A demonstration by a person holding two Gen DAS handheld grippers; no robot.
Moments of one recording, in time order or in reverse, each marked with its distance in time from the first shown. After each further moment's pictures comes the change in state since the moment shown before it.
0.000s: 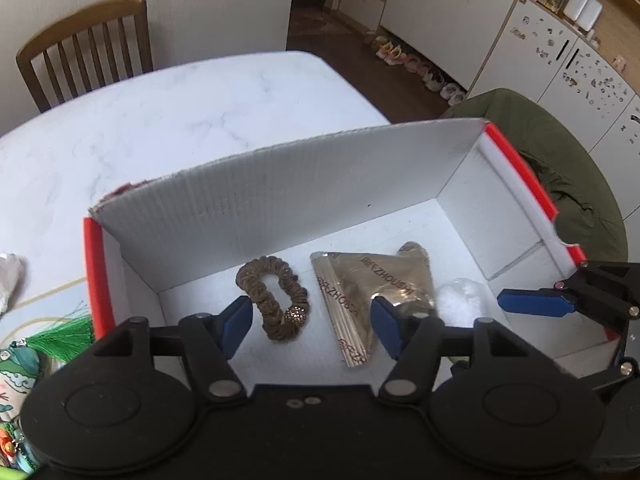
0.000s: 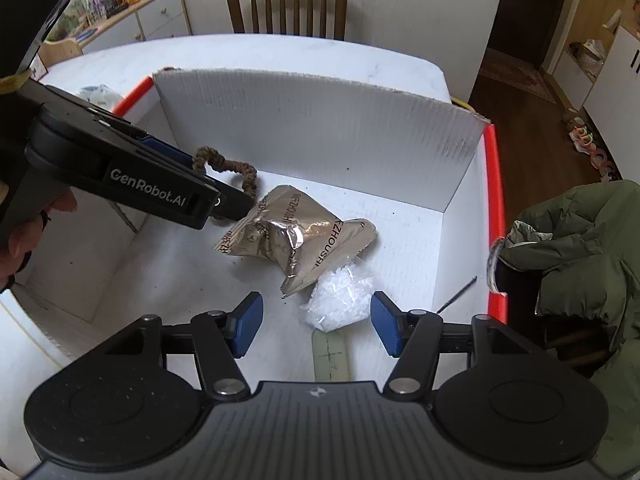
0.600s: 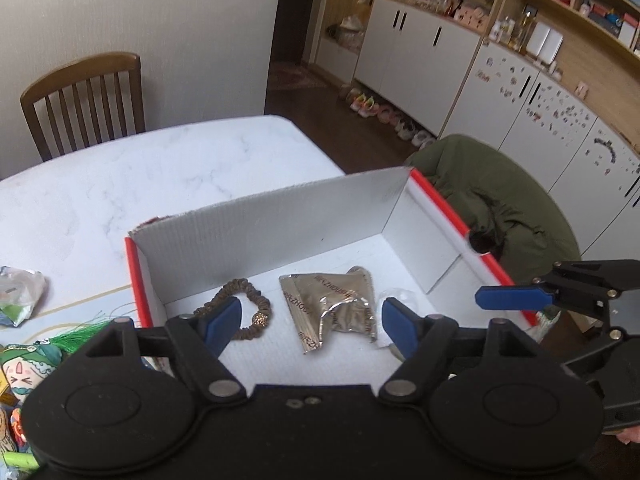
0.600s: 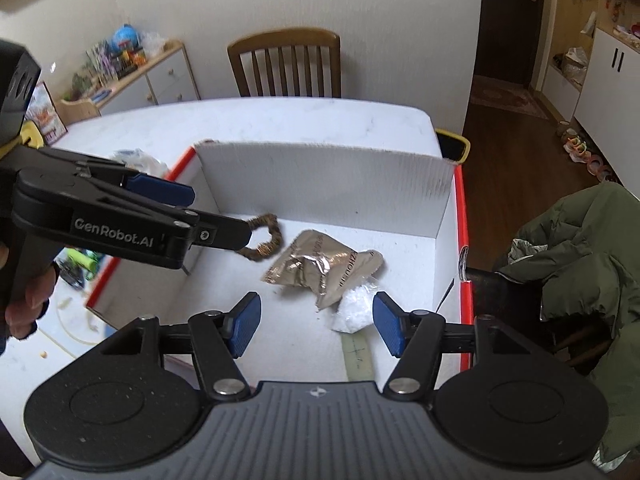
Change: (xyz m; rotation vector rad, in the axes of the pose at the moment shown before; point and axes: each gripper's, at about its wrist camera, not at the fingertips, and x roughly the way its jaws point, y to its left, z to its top) left arm -0.079 -0.018 -0.024 0.024 -0.180 -0.059; right arm -0.072 0.007 -0.013 0.085 -0.158 0.043
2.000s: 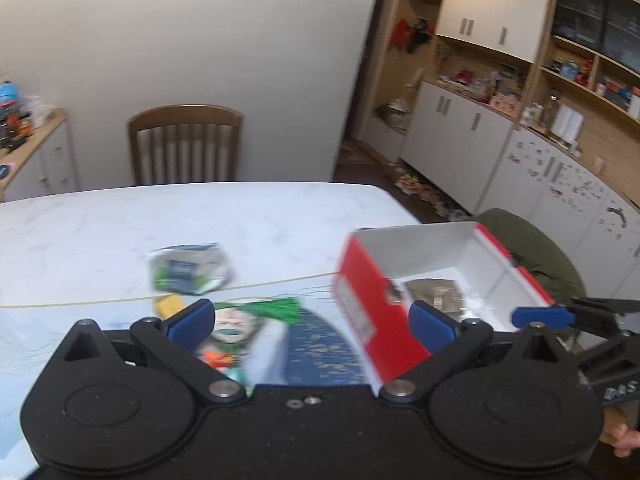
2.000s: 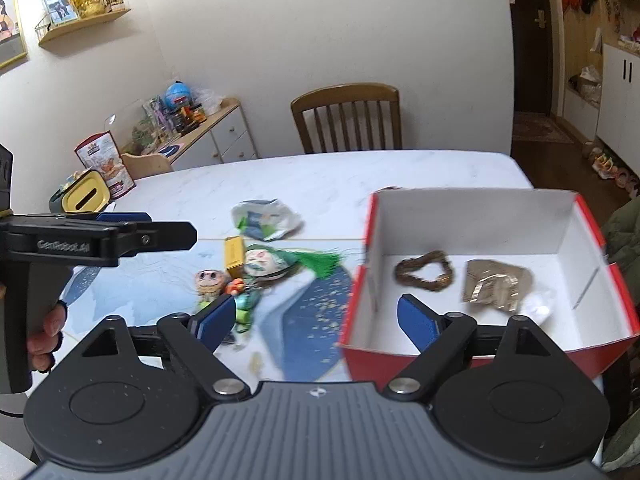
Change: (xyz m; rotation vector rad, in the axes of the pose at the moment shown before) left arm -0.174 0.149 -0.088 -0.104 -0.234 0.104; right arm -0.040 0.181 -0.013 0.072 -0.174 0.098
